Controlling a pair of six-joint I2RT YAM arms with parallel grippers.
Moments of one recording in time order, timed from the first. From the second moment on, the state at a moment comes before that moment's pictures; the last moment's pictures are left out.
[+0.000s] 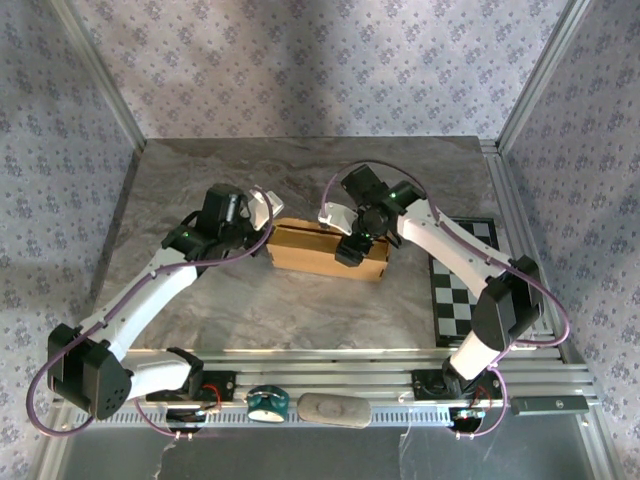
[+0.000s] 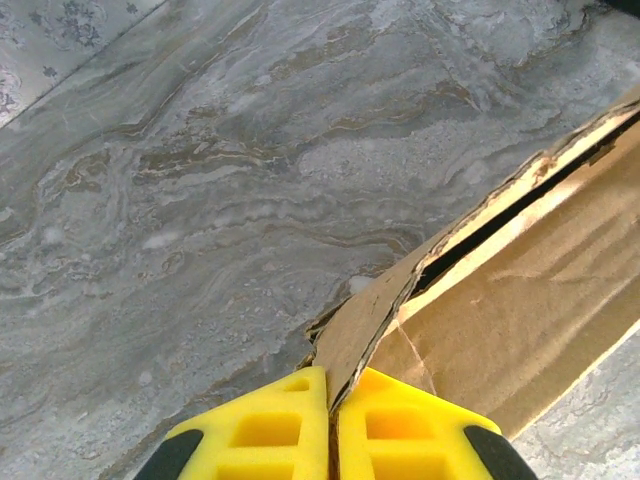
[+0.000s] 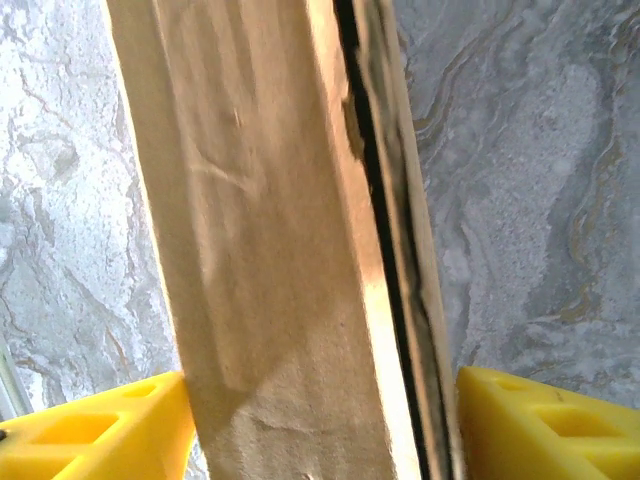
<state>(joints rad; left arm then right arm) -0.50 1.21 1.00 -0.49 0.13 0.28 0.65 1.62 1.48 -1.02 -0.18 -0.55</state>
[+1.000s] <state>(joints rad) -0.52 1.28 1.05 -0.51 -0.02 -0.03 0.67 1.63 1.50 -1.00 -0.15 -0.54</state>
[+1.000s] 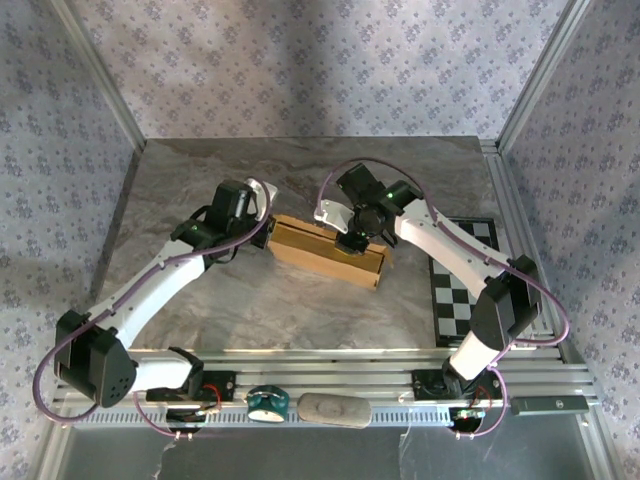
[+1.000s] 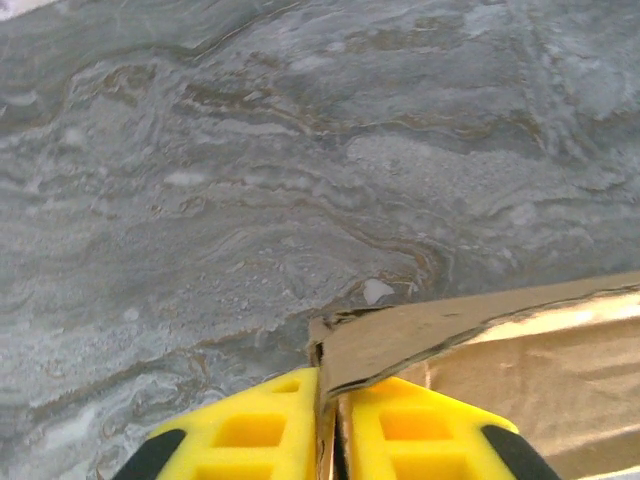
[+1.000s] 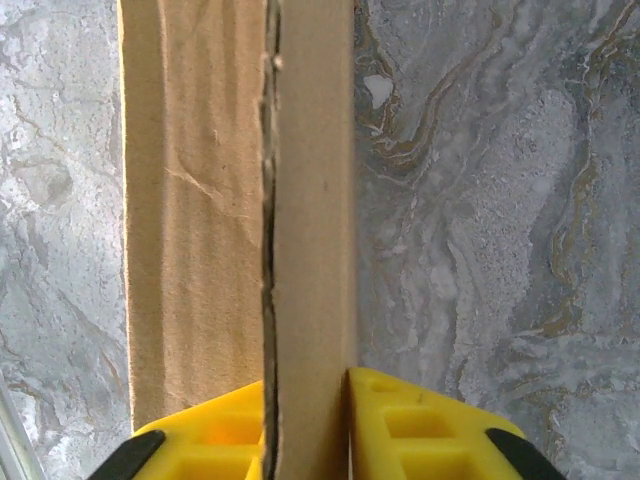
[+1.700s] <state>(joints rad) -0.43 1.33 1.11 -0.56 0.06 -0.13 0.68 1.63 1.49 -0.97 -0.15 -0.55</state>
